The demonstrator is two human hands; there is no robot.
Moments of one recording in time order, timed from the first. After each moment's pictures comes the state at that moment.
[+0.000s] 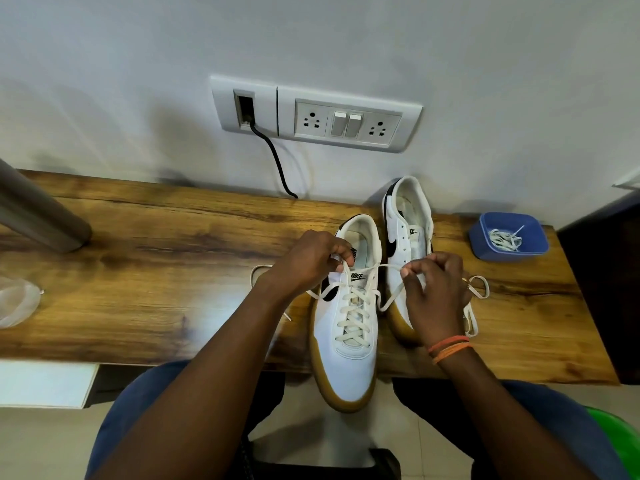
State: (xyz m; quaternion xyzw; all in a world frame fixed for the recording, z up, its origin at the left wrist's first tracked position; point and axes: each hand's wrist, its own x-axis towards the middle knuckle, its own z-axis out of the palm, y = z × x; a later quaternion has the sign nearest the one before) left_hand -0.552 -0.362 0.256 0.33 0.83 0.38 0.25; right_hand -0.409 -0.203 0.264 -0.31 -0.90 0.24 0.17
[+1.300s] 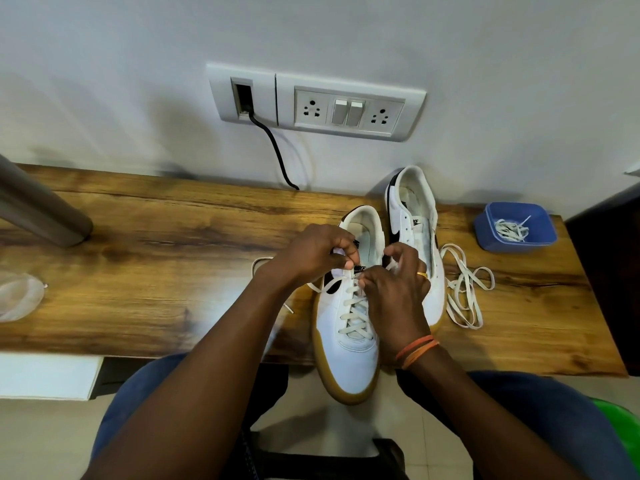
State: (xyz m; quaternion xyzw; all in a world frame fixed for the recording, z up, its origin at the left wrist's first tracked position) left_hand -0.550 -0.366 0.258 0.35 0.80 0.41 0.25; right_hand -0.414 -0.250 0.250 -0.20 -0.95 0.22 0.12
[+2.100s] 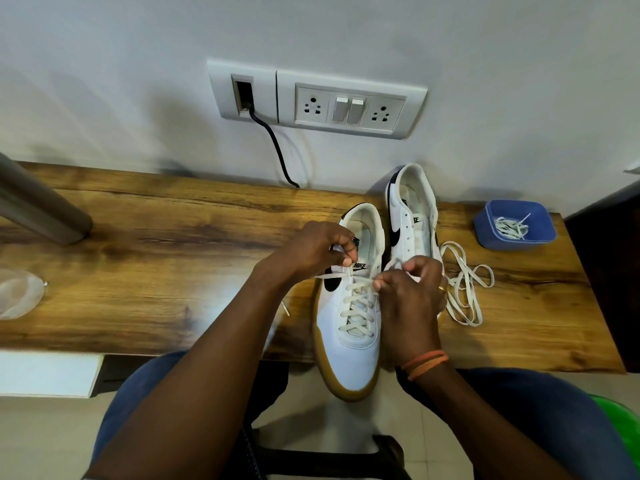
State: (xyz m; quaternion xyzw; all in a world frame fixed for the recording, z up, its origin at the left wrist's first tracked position) left_hand -0.551 -0.368 0.260 0.35 0.80 0.40 0.27; right_hand -0.396 -0.248 0.250 -0.26 -0.91 0.27 0.18
